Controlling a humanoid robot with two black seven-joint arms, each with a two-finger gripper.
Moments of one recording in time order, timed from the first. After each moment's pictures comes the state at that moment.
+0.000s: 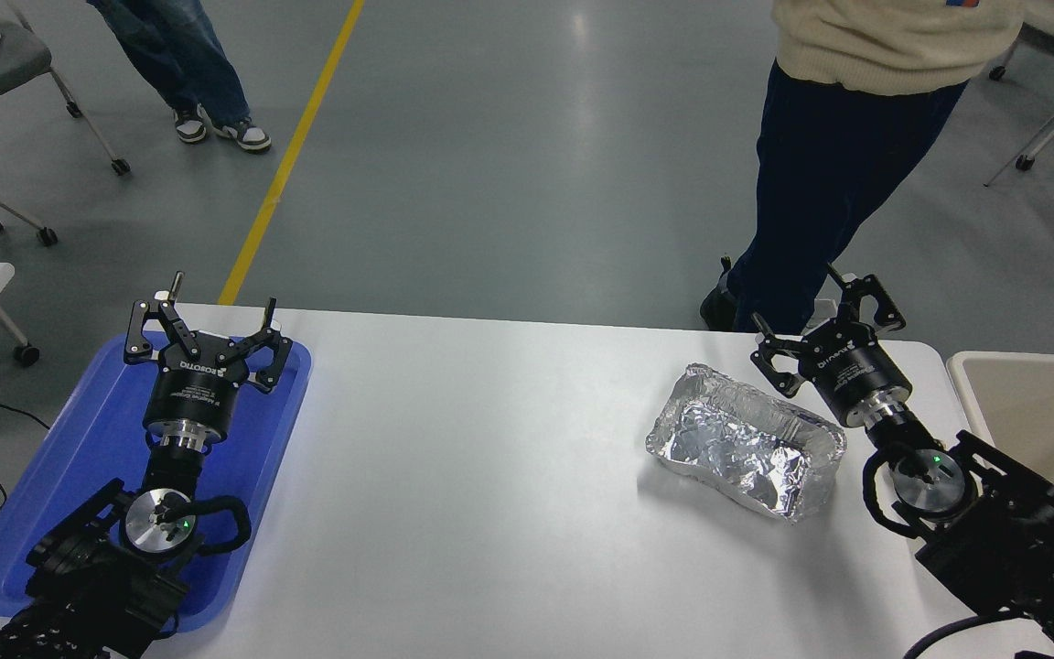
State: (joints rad) left arm -0.53 0.16 -1.10 -0.44 -0.08 -0.77 -0.38; right arm 0.64 -0.22 0.64 0.39 0.23 0.63 0.24
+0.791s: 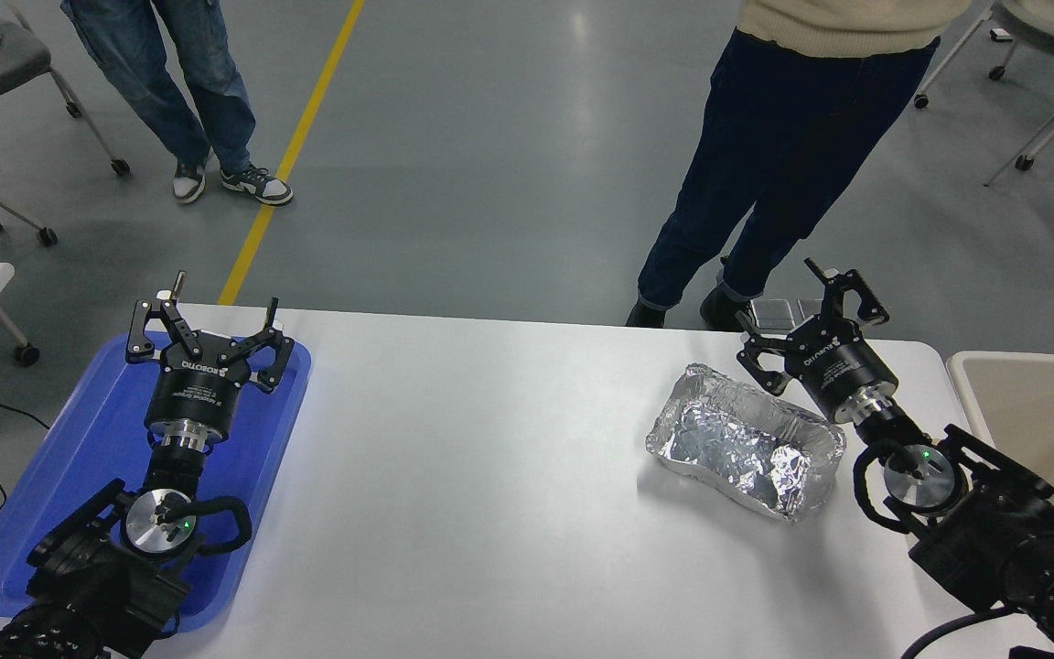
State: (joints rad) left arm -0.53 0.16 -1.10 -0.44 -0.08 -0.78 -0.37; right arm 0.67 -0.23 0.59 0.43 0.14 0.64 0.24
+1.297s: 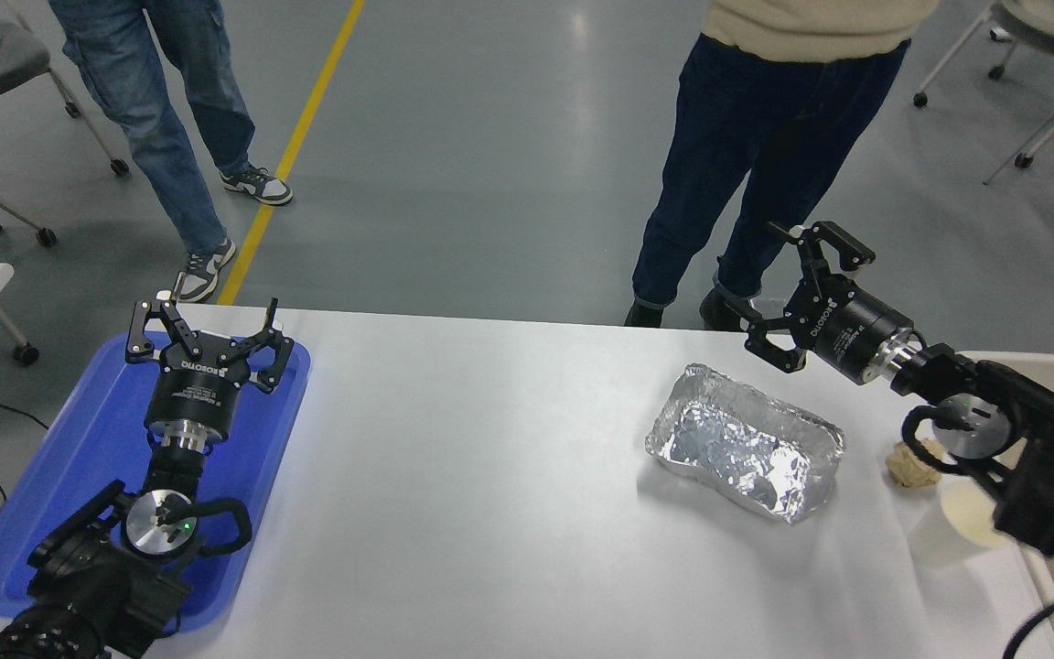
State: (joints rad) left arm -0.53 0.16 -1.10 -0.44 -0.08 -0.78 -0.37; right arm 0.89 -0.55 0.26 0.75 -0.17 0.59 0.23
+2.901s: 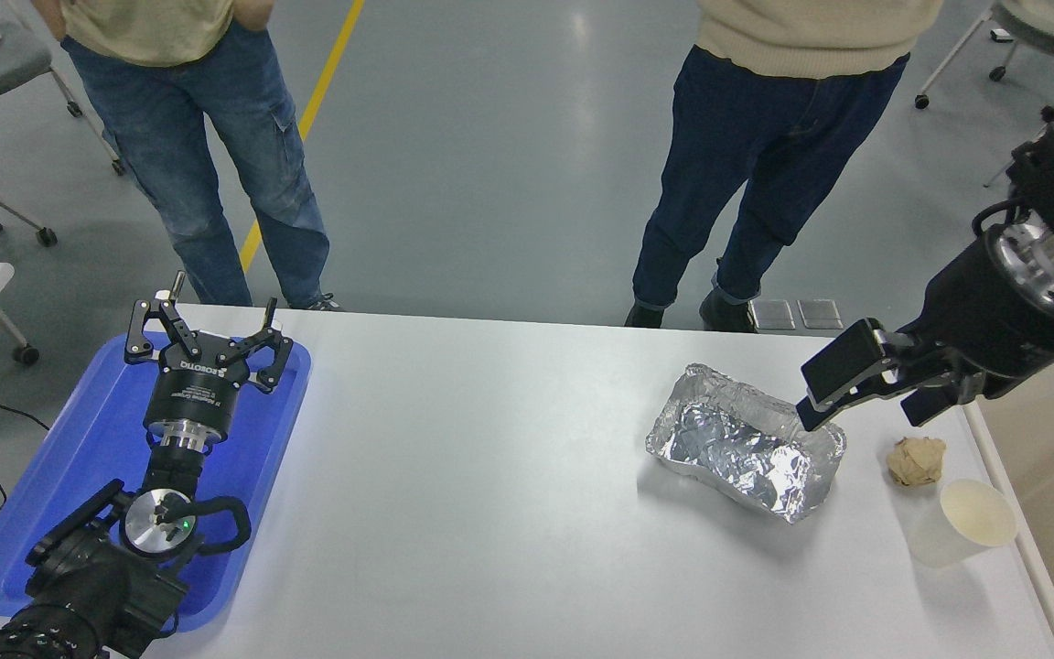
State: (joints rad) left arm -0.53 0.16 -1.10 -0.44 -0.08 -0.78 -0.37; right arm 2.50 -0.45 -1.38 1.71 -0.35 0.77 0.24
